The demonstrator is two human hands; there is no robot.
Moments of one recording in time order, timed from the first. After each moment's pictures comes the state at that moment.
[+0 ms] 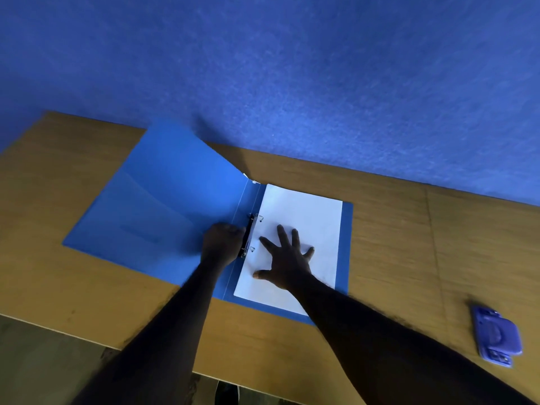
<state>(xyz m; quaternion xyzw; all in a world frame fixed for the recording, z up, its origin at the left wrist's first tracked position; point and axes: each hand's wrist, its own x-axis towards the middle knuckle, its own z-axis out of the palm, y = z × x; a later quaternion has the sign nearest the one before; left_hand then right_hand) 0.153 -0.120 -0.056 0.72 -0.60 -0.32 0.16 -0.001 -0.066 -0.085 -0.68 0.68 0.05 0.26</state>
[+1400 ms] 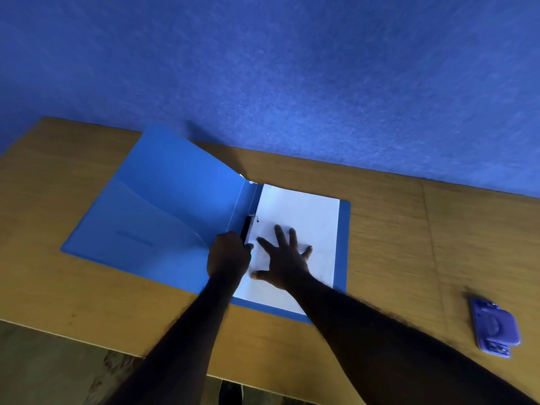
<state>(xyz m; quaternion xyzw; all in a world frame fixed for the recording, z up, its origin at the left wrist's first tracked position) 0.130 -0.092 -0.054 0.73 -0.63 -0.24 0.09 -0.003 -0.062 -0.087 -0.69 0.68 0.04 0.26</state>
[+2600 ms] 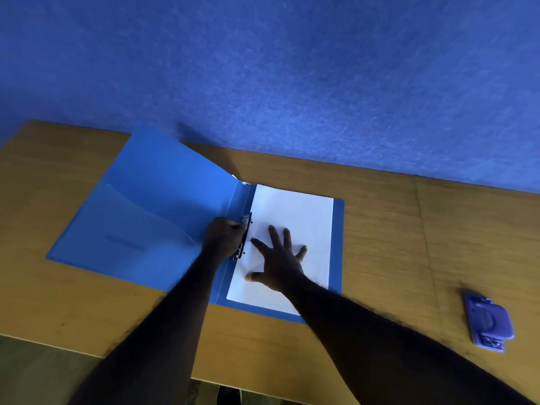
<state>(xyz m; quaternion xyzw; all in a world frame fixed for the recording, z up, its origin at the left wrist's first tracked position) 0.132 -0.135 -0.059 0.69 -0.61 -0.35 0.17 -0.003 -0.061 -0.085 -0.68 0.68 0.02 0.27</state>
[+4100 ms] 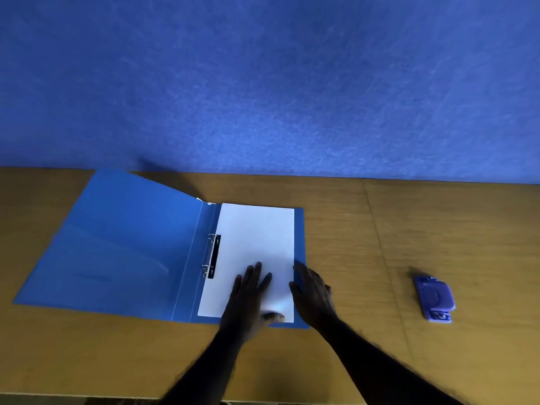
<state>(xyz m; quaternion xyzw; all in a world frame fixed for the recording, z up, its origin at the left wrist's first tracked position) 0.076 -0.007 -0.116 0.42 -0.89 -0.18 0.02 -0.095 0.045 -0.065 -0.49 0.80 -0.19 0.31</state>
